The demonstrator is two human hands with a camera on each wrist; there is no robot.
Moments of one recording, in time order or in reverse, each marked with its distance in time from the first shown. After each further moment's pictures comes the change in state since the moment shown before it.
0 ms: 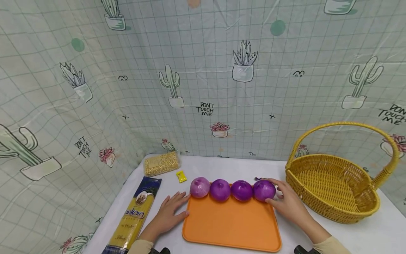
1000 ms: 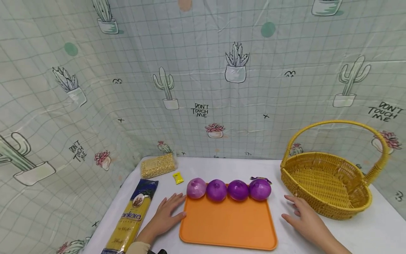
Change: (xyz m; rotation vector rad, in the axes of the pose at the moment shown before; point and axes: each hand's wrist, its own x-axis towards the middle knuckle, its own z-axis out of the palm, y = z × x) left_hand 0.003 -0.002 0.003 -0.017 0.001 -0.031; right_hand -0.058 0.027 -0.030 -0.075 -0.076 0.121
